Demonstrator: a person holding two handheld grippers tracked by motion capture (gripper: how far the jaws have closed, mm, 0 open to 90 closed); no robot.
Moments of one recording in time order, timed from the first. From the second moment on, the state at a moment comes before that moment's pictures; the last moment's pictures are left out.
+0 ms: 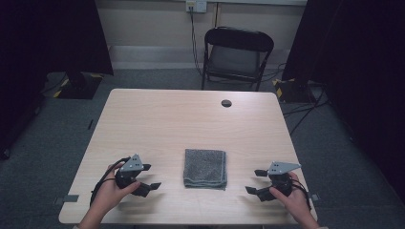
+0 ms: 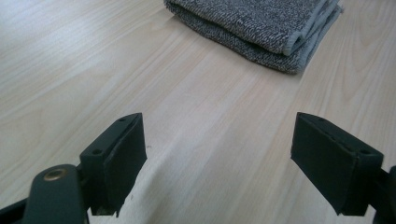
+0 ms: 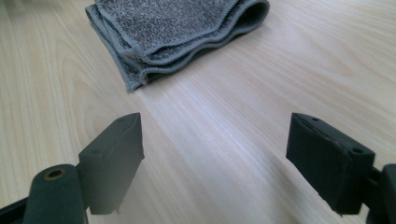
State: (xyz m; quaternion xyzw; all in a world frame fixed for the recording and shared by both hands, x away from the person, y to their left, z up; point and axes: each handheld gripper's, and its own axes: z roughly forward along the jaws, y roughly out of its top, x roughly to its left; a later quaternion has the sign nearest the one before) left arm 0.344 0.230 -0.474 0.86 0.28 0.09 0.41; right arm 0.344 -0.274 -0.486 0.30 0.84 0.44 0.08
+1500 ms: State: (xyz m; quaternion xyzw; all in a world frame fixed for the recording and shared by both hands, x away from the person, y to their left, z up) left arm 0.334 0.288 -0.485 0.85 0.32 0.11 0.40; right arm 0.329 -0.326 -0.493 0.35 0.84 0.41 0.11
